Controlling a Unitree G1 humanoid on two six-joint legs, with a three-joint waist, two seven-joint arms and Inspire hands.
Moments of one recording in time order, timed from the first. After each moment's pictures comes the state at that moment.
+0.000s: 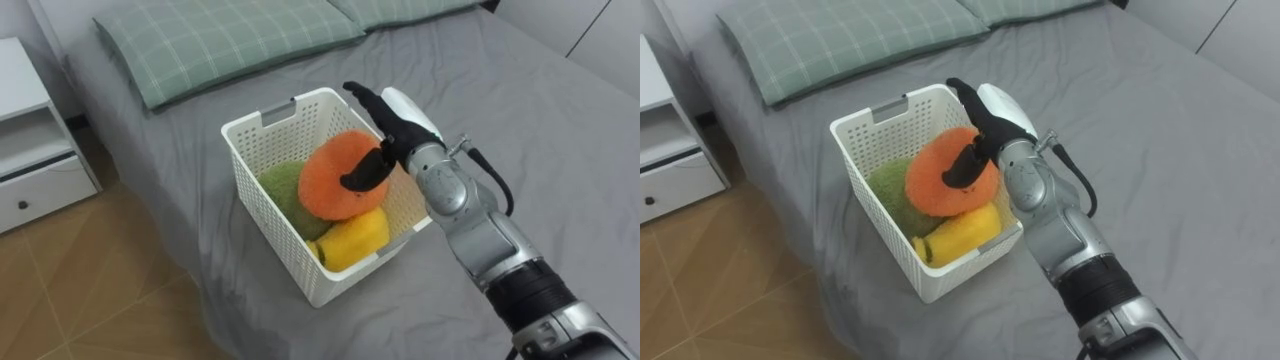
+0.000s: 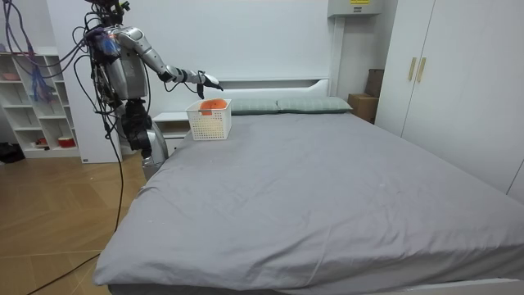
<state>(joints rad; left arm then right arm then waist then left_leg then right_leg) 0.20 0.17 0.16 0.86 0.19 0.18 0.23 -0.52 -0.26 0.39 0.42 -0.40 0.20 0.05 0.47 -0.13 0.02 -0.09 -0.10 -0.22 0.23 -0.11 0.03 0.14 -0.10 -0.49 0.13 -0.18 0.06</state>
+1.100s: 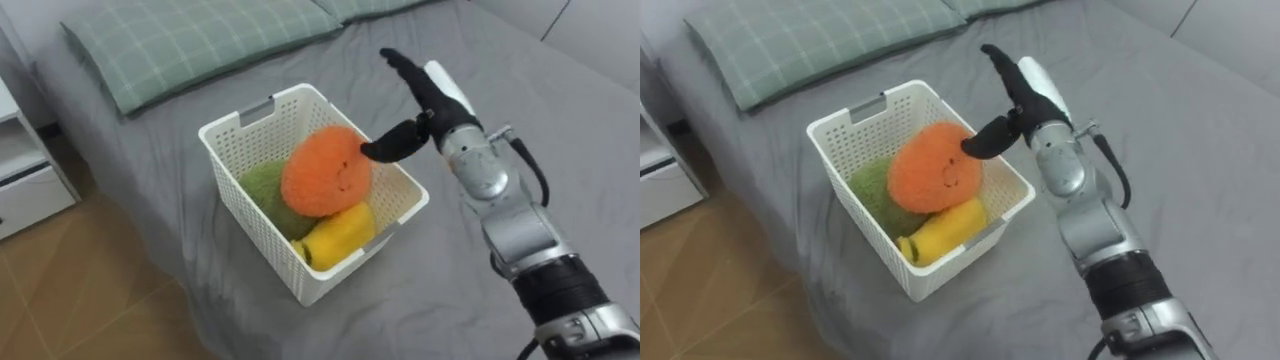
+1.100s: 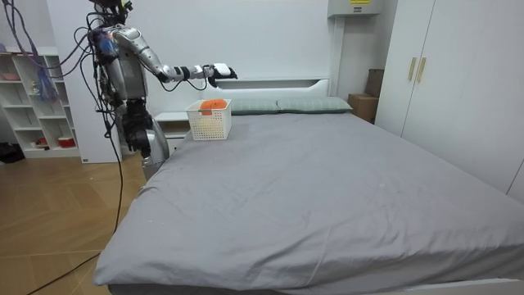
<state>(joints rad) 0.28 0.17 0.18 0.90 0.19 0.17 0.25 -0.46 -0.36 0.19 0.29 -0.25 0.12 -0.04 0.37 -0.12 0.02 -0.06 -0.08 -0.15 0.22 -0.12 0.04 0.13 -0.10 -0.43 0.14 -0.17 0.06</state>
